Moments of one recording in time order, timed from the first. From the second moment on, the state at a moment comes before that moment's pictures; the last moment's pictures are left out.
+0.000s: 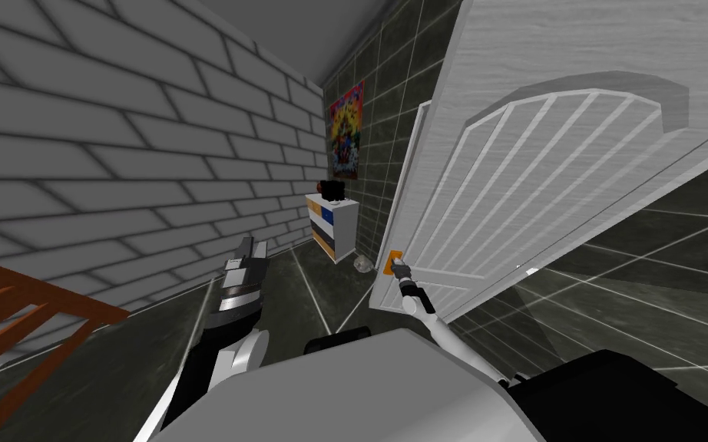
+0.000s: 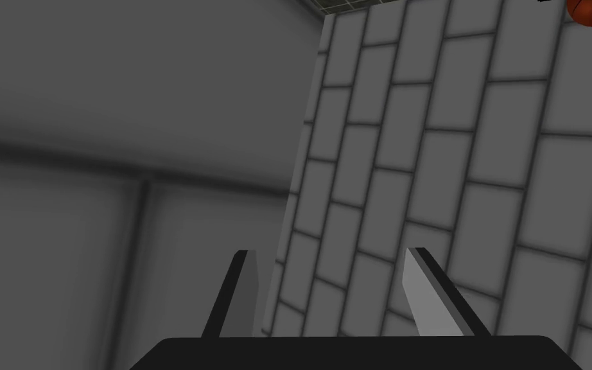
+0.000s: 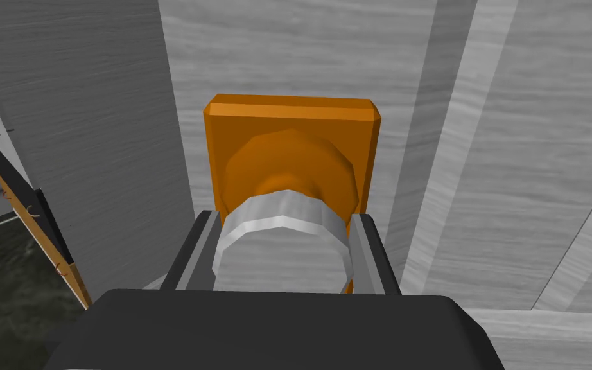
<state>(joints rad) 0.17 -0.57 0.27 -1.37 -1.21 -0.56 -0.99</state>
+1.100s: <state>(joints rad) 0.19 -0.64 0.35 -1.40 -1.18 -0.59 -1.08</state>
